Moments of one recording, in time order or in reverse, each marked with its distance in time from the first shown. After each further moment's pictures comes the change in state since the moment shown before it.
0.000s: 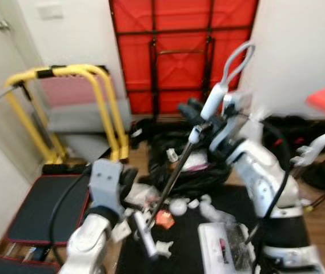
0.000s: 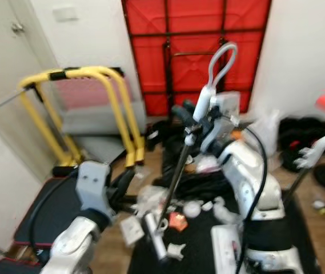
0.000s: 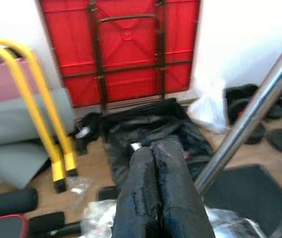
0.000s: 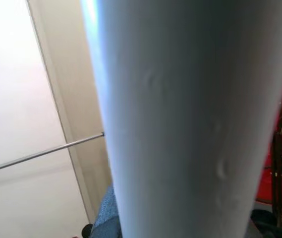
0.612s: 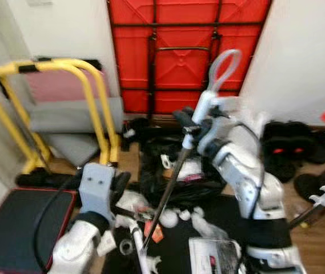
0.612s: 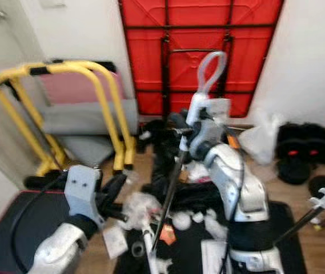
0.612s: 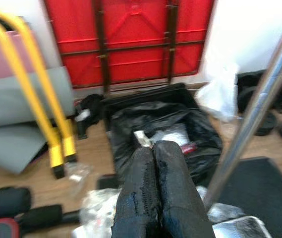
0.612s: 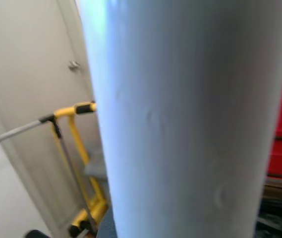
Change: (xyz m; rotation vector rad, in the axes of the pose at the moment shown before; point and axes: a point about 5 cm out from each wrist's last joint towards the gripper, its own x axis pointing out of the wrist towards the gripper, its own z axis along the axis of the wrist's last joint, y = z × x) left arm -0.014 0.001 0.002 -0.007 0.032 -0.001; right arm 0.017 0.004 0.001 -0.035 0.135 -0.237
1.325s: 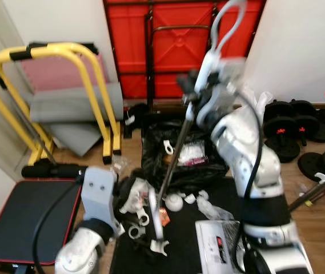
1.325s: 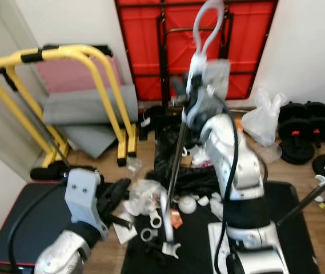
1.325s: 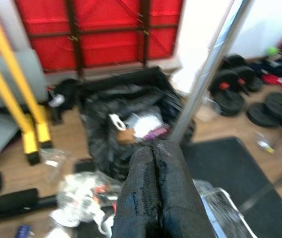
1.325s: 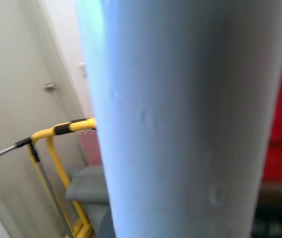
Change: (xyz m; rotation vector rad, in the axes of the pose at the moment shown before) left arm -0.016 -0.014 0.007 -0.031 0.016 -0.068; right arm 0.011 0.005 0.011 0.081 -0.109 -0.064
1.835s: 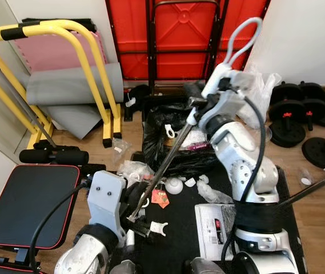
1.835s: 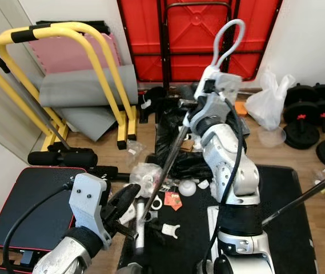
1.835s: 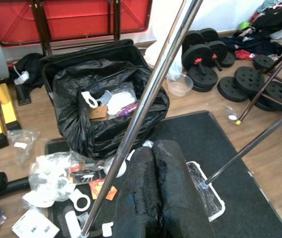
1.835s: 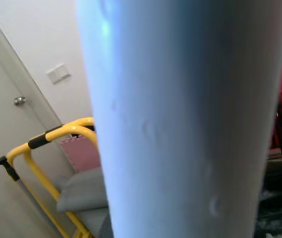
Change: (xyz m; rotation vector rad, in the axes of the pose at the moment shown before) left arm -0.013 -0.018 0.005 -0.028 0.025 -0.119; right arm -0.006 -0.002 0.006 0.072 -0.052 -0.068
